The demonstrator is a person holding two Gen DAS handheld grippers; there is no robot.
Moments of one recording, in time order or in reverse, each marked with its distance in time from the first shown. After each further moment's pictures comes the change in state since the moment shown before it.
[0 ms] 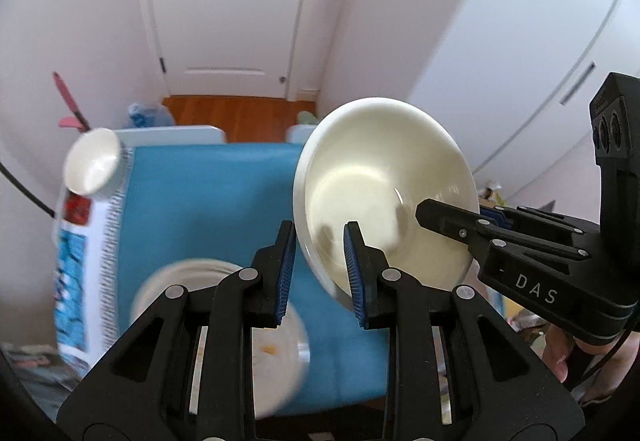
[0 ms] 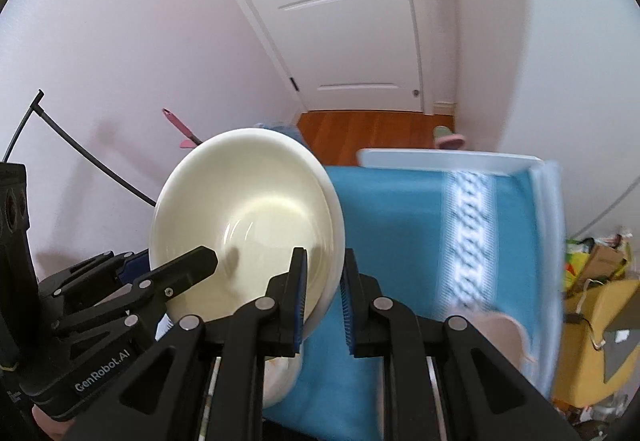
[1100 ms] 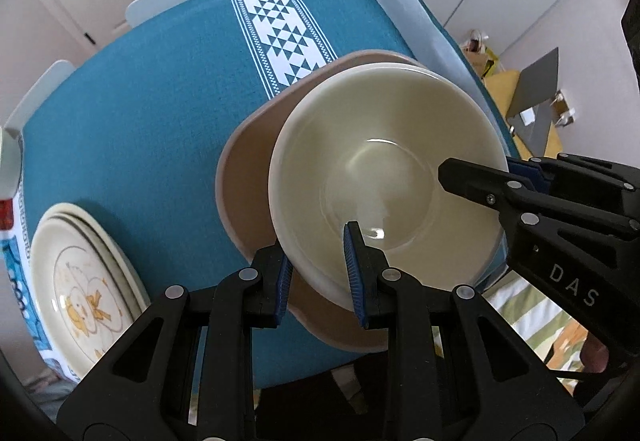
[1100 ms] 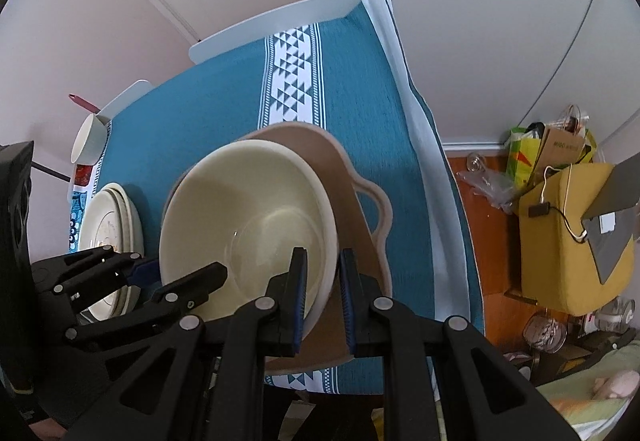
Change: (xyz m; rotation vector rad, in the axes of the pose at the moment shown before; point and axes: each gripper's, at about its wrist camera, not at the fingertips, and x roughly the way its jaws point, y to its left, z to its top) left arm 0.136 -0.125 -0.095 0.296 0.389 0.034; right arm 0.015 -0.150 -0.125 0.226 0.180 -0.138
